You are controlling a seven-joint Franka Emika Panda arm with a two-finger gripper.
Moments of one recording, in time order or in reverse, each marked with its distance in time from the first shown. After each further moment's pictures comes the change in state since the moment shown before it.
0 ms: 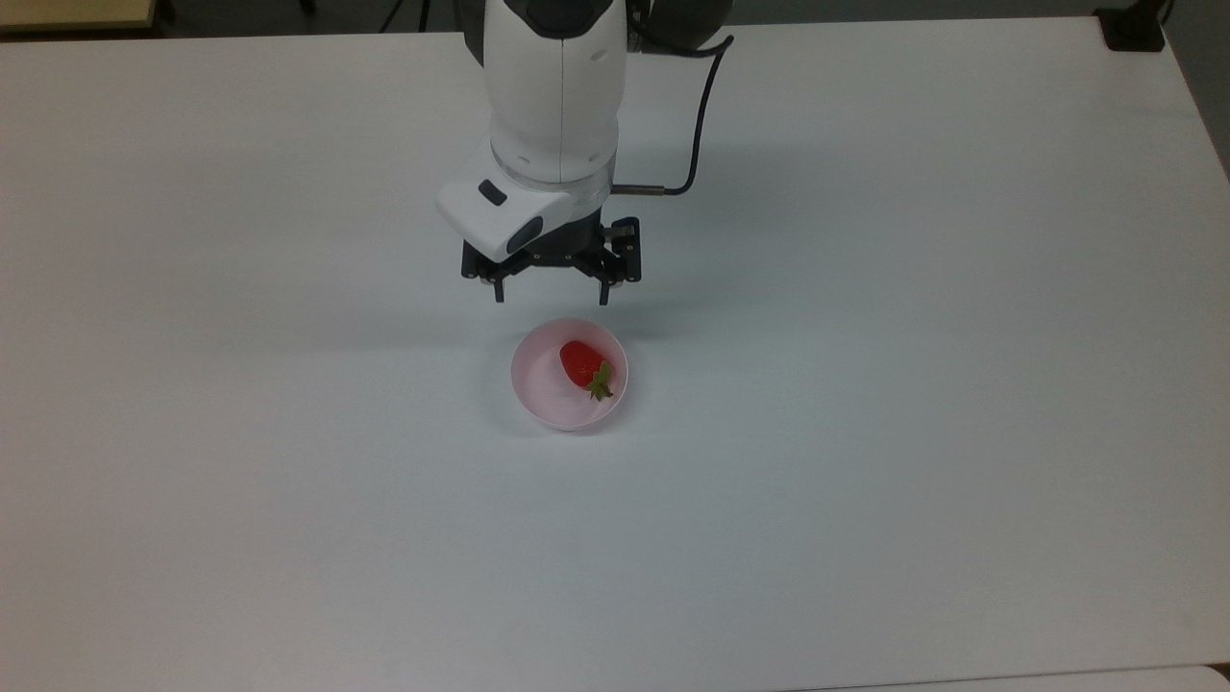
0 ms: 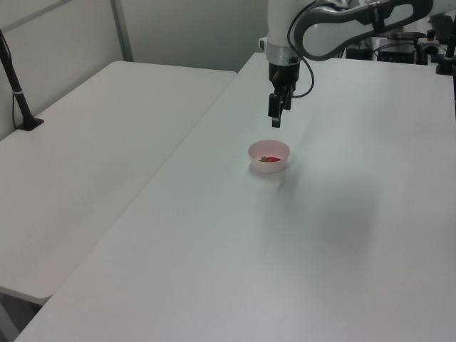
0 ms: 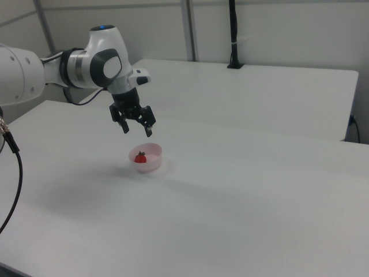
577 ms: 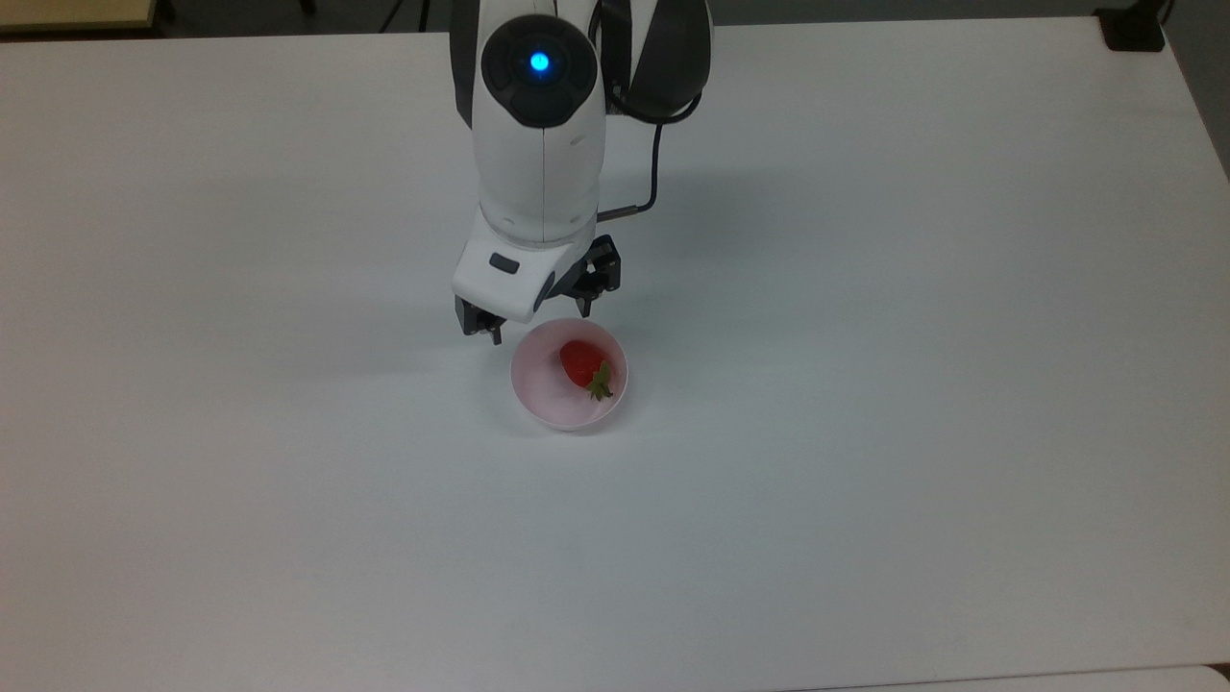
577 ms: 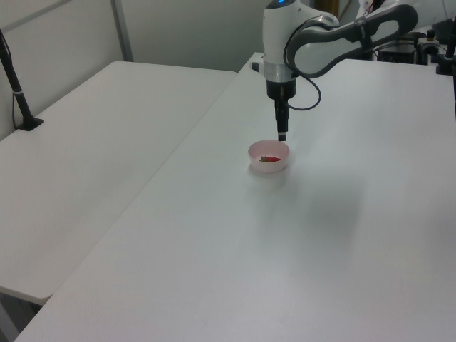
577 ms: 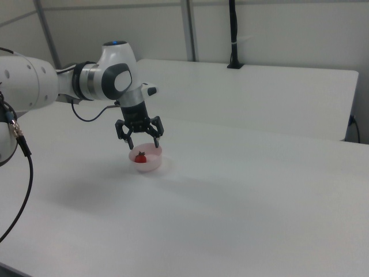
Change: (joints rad) arm -0.018 0.077 -0.004 0.007 0.000 0.011 -0.378
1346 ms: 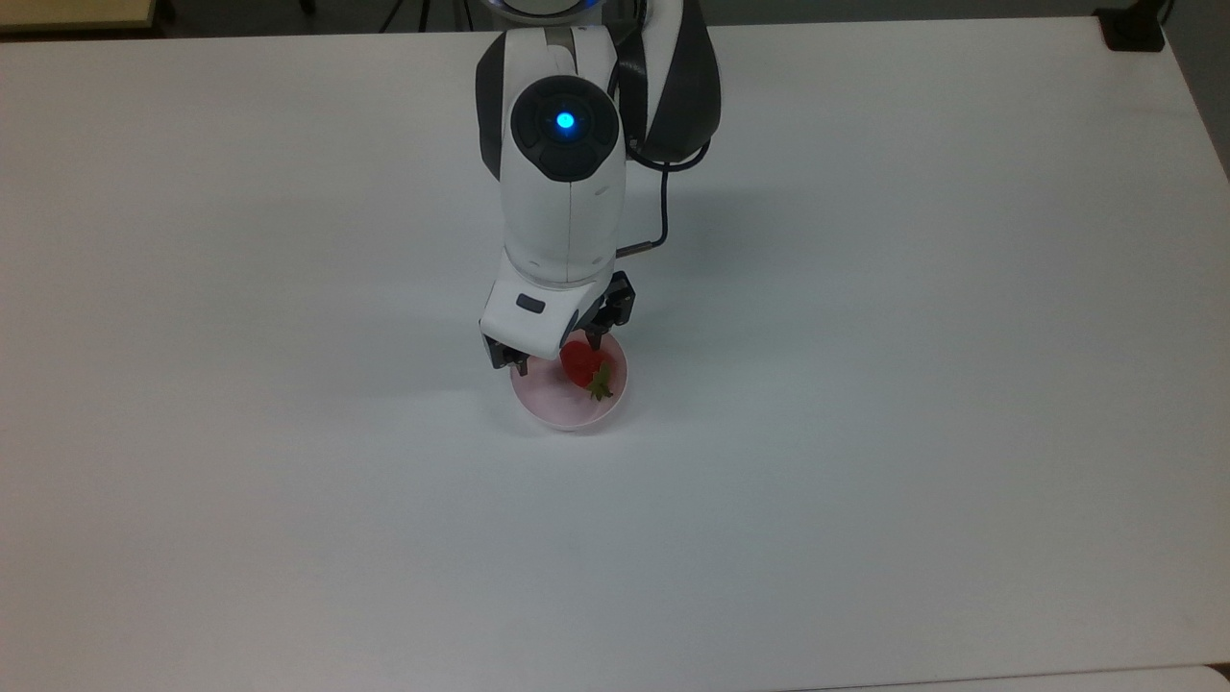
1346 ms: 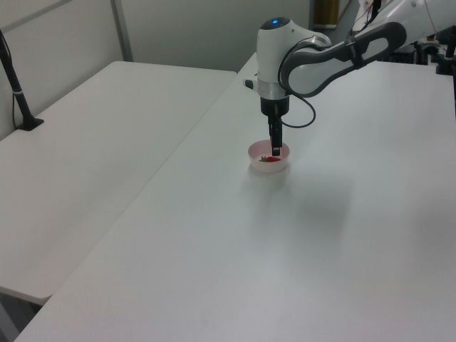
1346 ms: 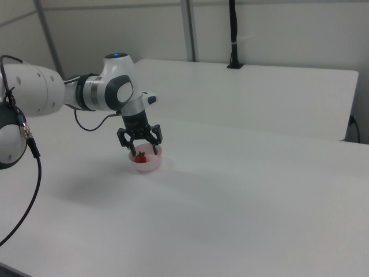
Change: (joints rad) arm 0.017 0.070 0.003 0.008 0.000 0.079 0.002
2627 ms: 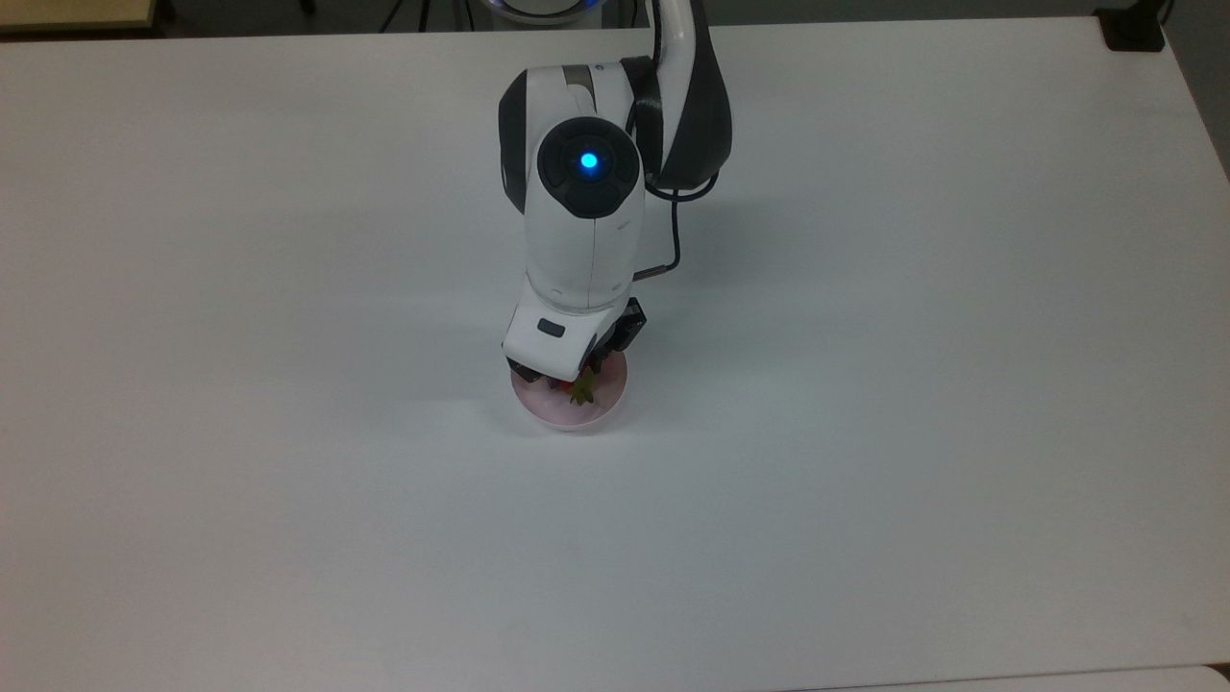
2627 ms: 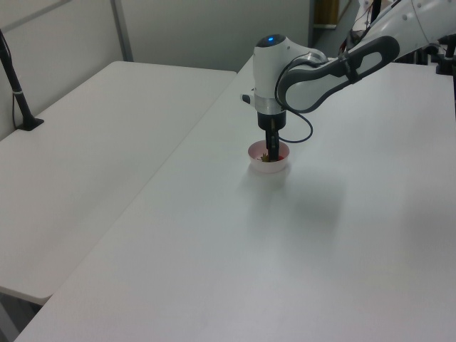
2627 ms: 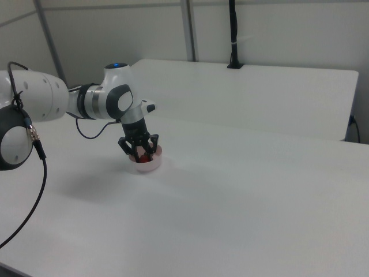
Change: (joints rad) arm 0.018 0.053 0.001 0.001 0.000 0.045 0.026
